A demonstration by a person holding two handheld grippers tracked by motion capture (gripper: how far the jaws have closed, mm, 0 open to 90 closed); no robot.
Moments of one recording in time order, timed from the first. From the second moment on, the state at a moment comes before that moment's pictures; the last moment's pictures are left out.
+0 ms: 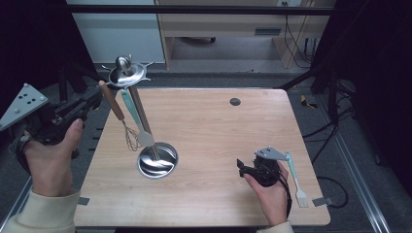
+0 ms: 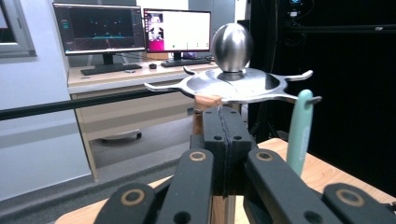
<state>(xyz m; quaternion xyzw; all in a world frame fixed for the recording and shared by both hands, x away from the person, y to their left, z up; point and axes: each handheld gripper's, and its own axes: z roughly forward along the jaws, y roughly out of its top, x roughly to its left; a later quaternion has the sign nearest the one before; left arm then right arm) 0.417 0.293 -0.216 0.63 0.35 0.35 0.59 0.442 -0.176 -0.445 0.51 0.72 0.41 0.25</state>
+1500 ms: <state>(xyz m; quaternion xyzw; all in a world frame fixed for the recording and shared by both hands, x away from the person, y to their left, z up) 0.431 0.330 -0.271 0.64 0.40 0.35 0.55 0.445 -0.189 -0.443 0.51 0.72 0.40 0.24</state>
